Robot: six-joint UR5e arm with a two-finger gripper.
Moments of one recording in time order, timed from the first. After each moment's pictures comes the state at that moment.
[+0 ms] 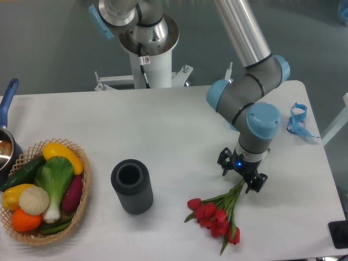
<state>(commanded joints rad) 2.67 -2.17 -1.63 -0.79 1.43 1.38</state>
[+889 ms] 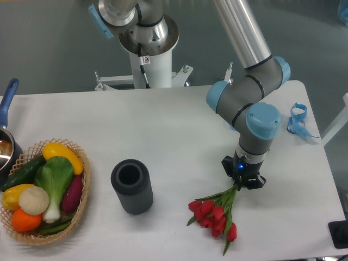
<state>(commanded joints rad) 2.67 -2.12 -1.62 -0.79 1.42 1.33</state>
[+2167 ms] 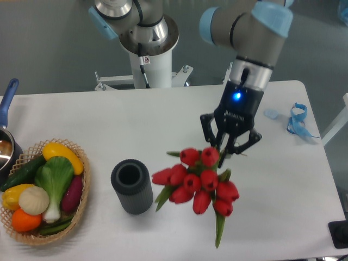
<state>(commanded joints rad) 2.77 -1.75 -1.71 -0.79 0.64 1.04</state>
